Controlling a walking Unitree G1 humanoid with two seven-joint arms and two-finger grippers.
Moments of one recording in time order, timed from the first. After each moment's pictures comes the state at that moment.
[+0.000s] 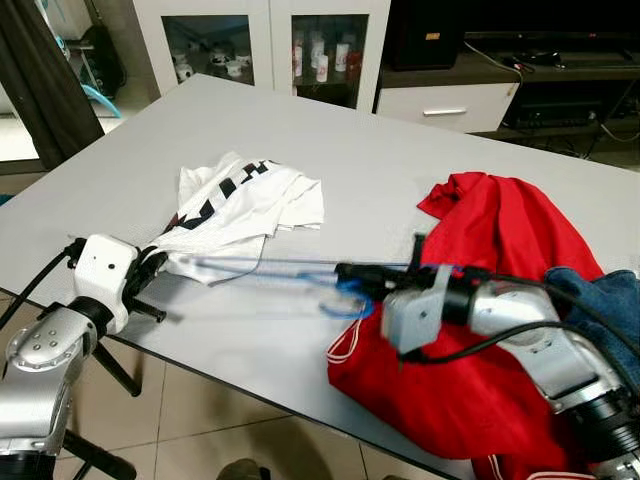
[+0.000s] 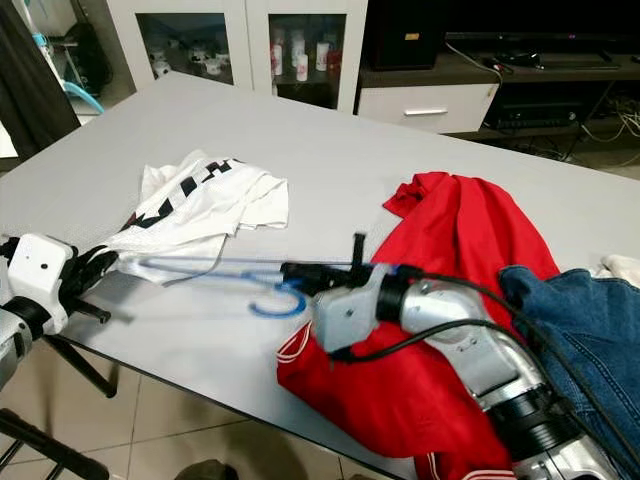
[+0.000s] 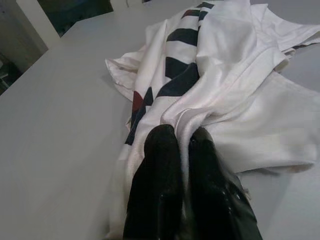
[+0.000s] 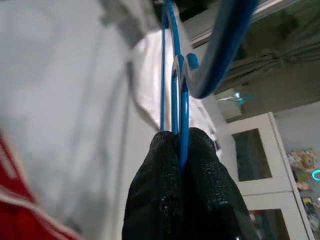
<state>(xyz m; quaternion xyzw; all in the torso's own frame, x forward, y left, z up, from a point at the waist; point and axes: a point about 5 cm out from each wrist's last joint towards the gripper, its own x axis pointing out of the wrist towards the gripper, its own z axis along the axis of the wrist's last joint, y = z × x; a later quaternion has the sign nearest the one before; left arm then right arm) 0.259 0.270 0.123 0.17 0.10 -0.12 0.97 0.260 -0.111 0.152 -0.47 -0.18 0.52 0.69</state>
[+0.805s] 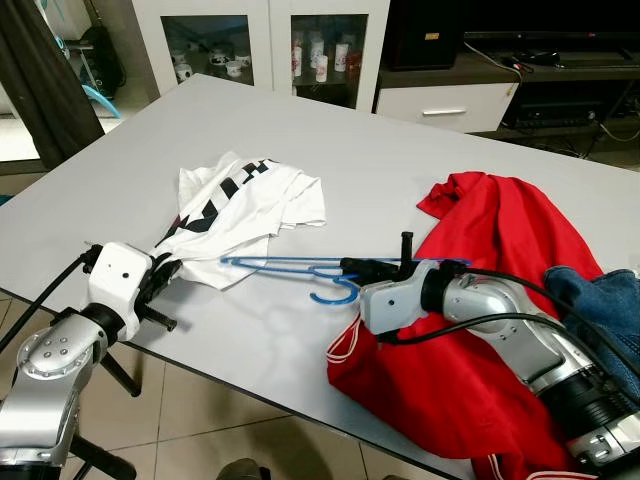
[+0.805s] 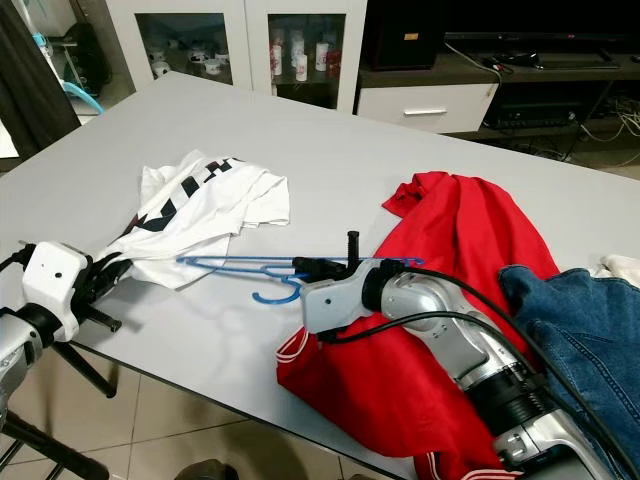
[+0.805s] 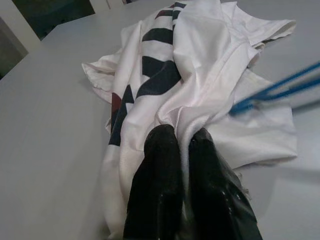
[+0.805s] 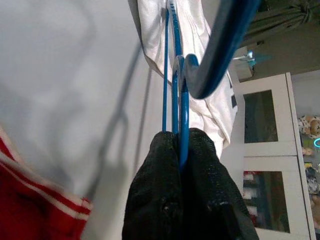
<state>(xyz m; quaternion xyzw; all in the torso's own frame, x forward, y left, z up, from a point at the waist) 0.253 0.258 0.118 0.18 0.10 -0.15 0.97 0.289 -0.112 0.134 -0.54 -0.11 0.47 0.69</state>
